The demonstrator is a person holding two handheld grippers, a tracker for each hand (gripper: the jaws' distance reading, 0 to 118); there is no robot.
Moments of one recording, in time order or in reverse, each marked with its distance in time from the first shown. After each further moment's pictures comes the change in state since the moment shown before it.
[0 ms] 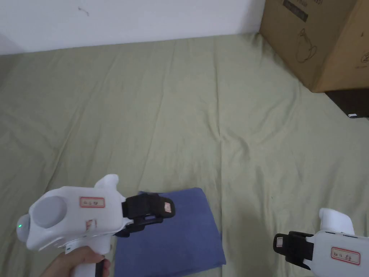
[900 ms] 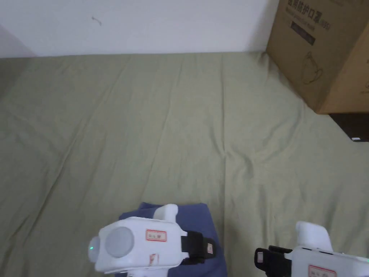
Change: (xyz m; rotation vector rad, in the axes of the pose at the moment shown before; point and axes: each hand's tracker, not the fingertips) left arm 0.026 -0.041 -0.069 -0.084 -0.162 -0.048; right arm -0.052 0.005 -0.014 -0.049 0.024 0.176
